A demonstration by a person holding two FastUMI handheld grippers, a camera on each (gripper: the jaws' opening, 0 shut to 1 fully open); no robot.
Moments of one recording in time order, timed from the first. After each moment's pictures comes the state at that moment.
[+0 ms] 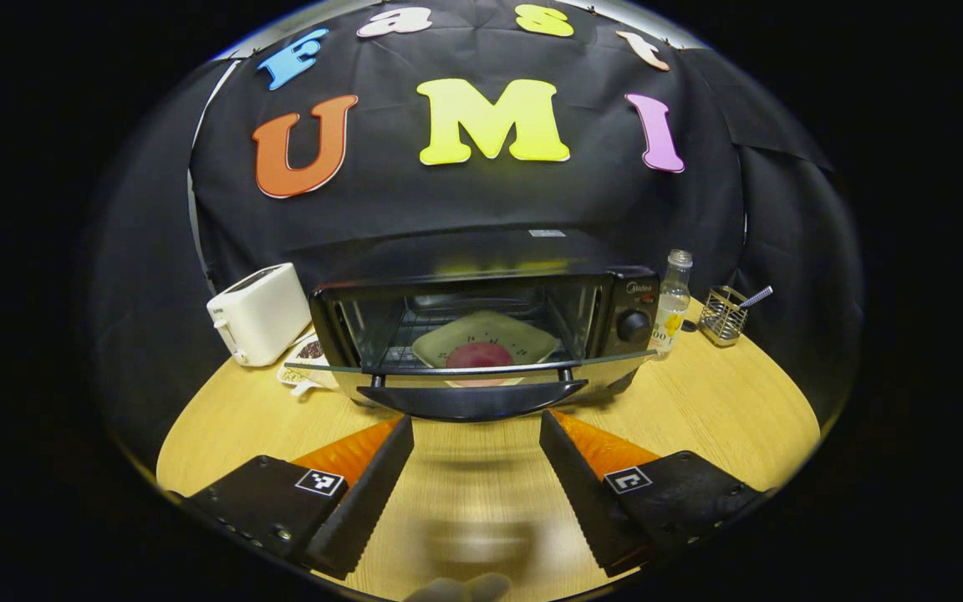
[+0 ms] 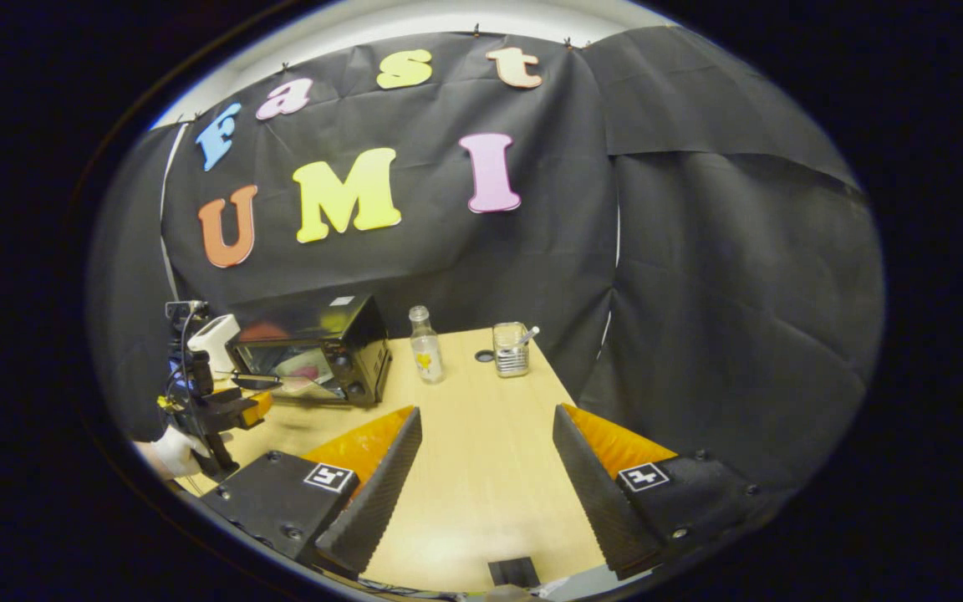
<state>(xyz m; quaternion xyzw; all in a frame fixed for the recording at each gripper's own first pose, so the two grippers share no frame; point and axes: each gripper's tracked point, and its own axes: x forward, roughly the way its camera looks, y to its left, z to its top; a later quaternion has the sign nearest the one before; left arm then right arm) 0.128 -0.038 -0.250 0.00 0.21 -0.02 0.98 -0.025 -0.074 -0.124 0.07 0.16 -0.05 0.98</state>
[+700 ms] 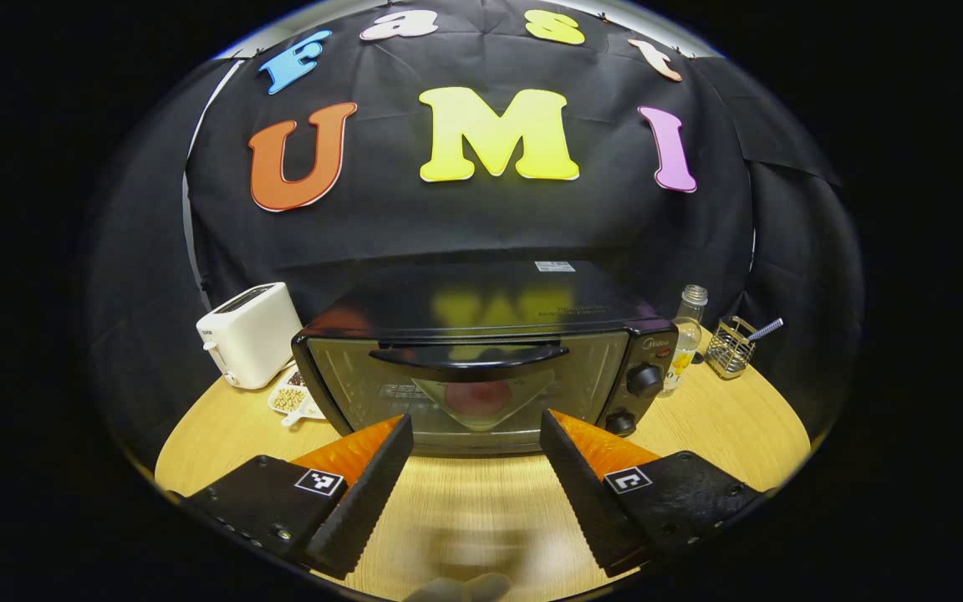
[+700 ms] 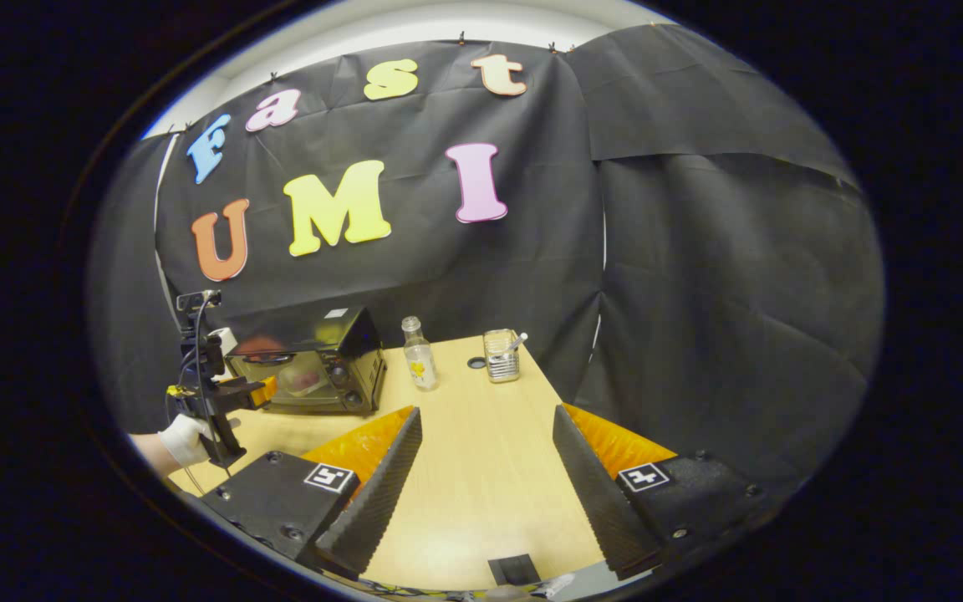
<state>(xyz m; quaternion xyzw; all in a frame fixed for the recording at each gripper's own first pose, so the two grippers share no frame) 0.160 -0.042 -0.235 -0.01 0.20 -0.02 0.98 -0.038 -0.078 -0.115 0.08 0.15 -0.06 0.98</state>
